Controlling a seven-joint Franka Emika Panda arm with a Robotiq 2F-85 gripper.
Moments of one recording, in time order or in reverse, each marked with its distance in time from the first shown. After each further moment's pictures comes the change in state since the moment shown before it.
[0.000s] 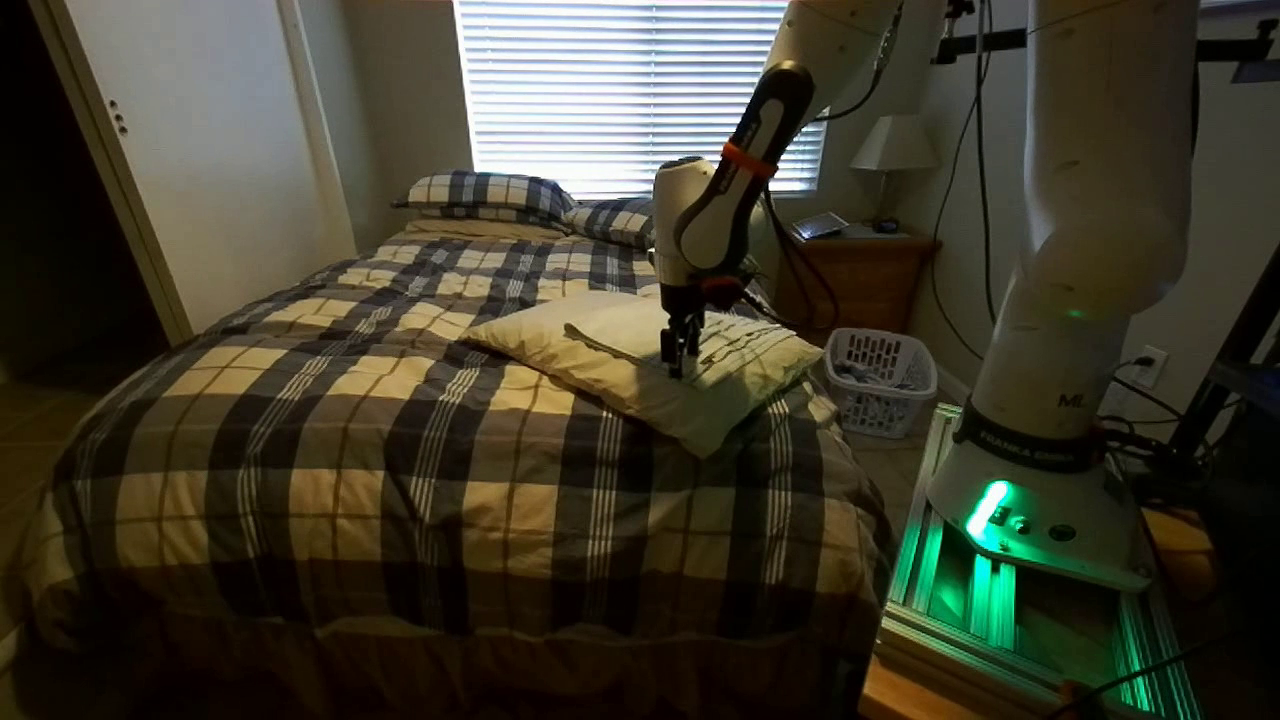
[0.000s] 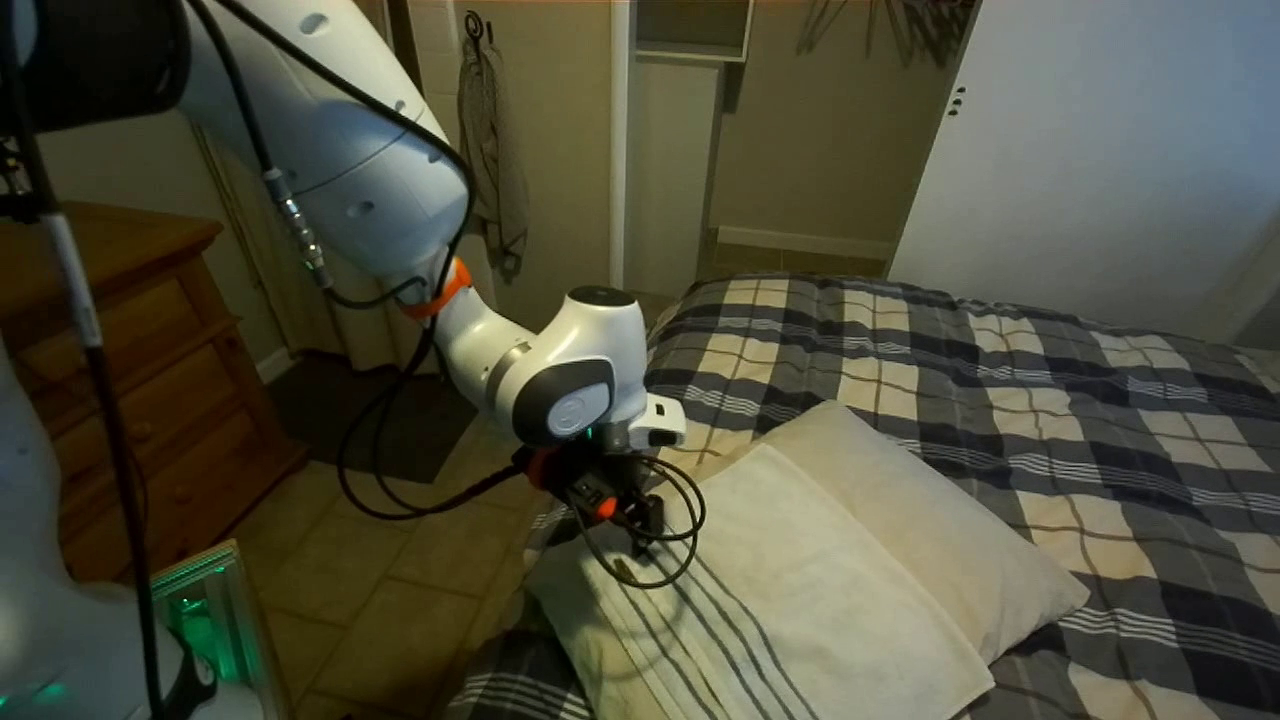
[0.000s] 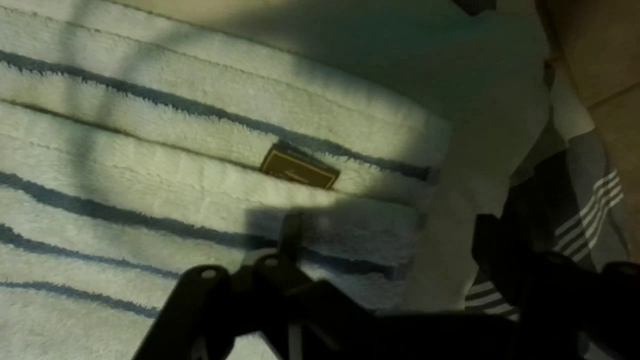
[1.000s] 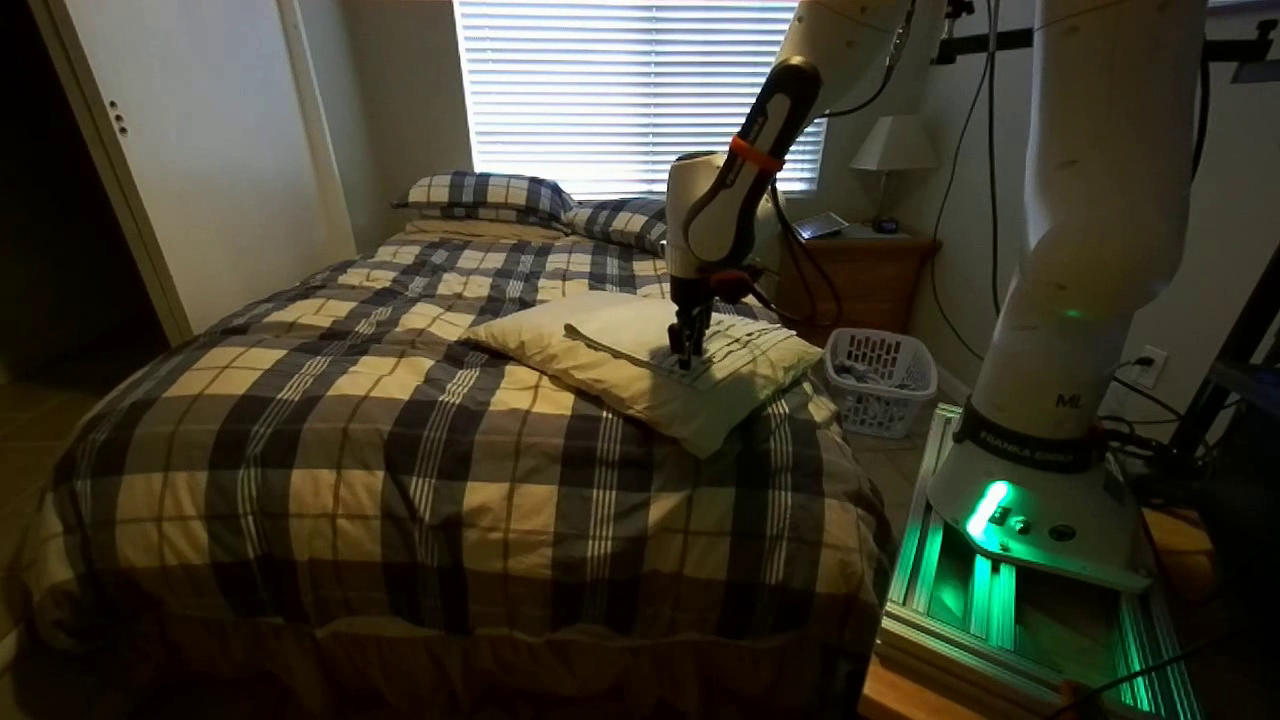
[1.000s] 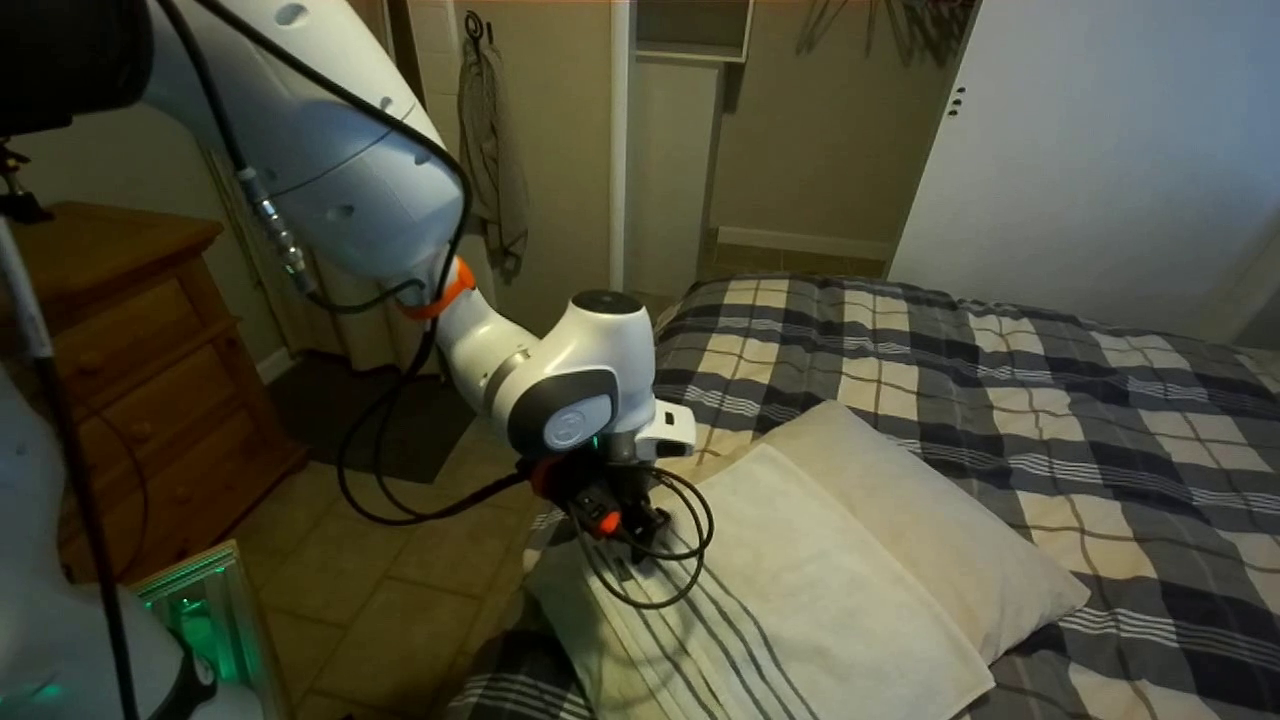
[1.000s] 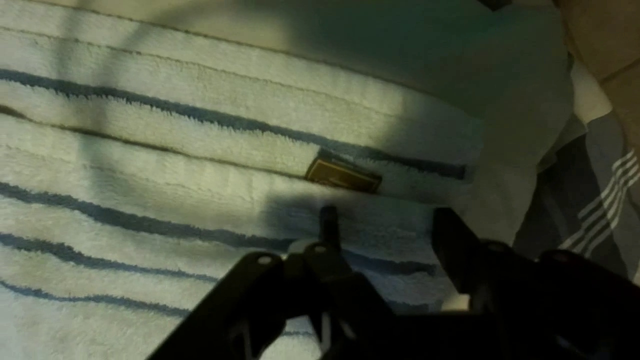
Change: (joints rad) arm -0.039 -0.025 -0.008 -0.021 0.028 0.032 -0.018
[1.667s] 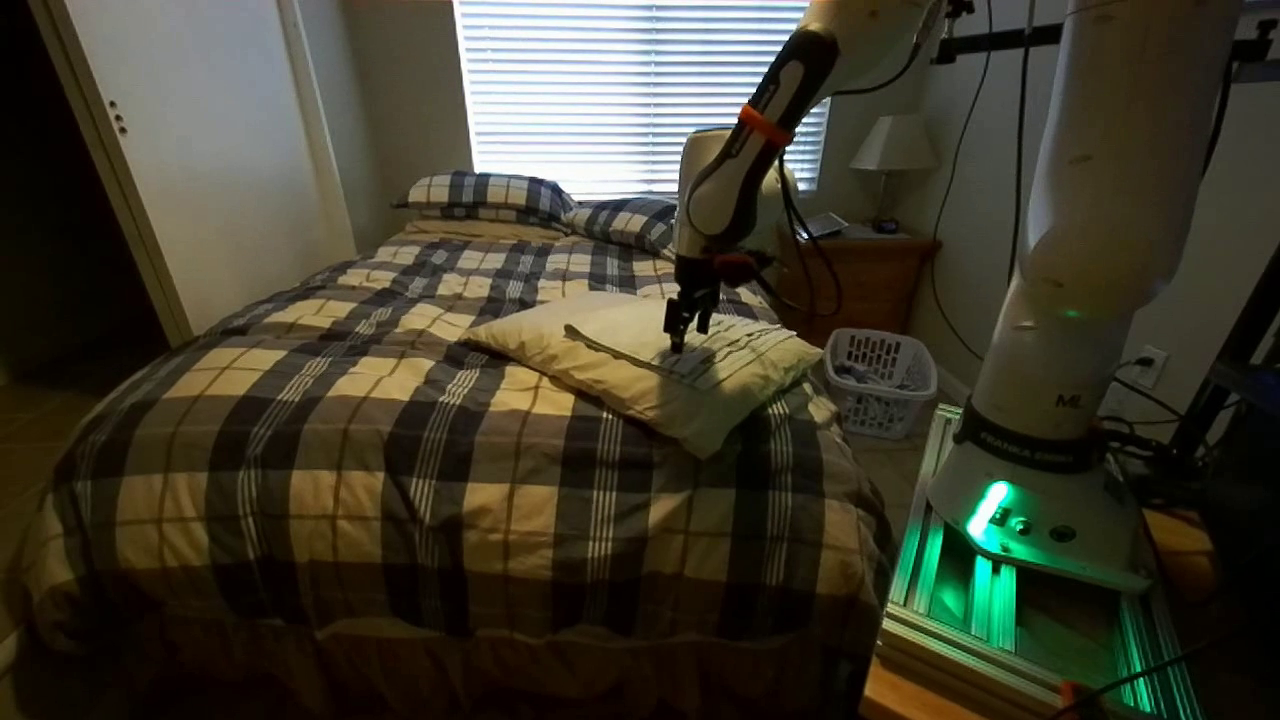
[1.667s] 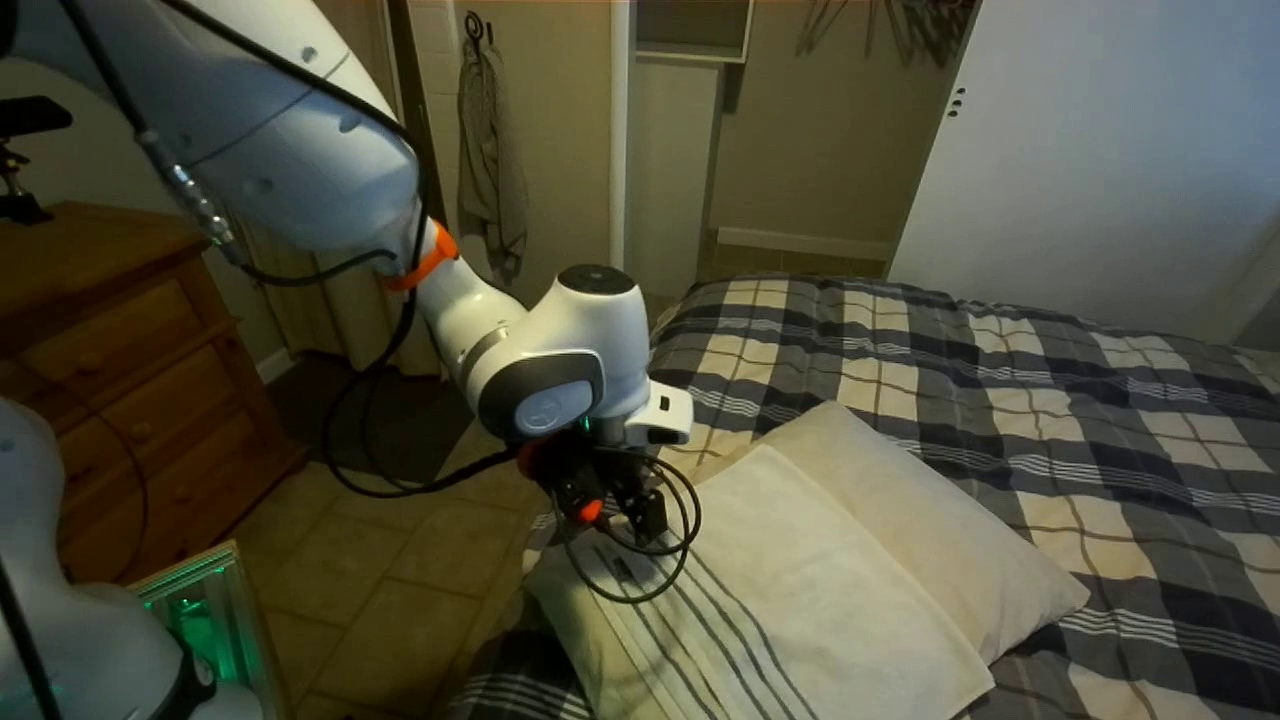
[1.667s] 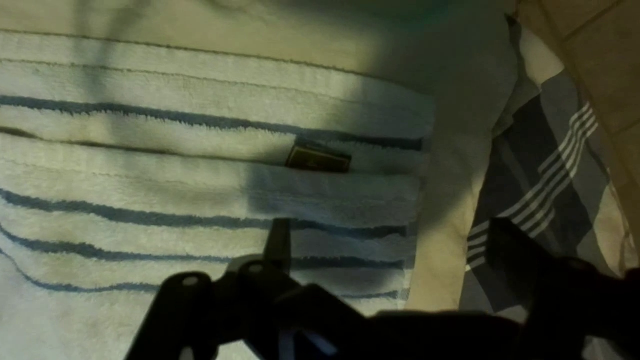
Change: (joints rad) arm -0.006 -0.108 0.011 -0.055 0.138 -0.004 -0.032
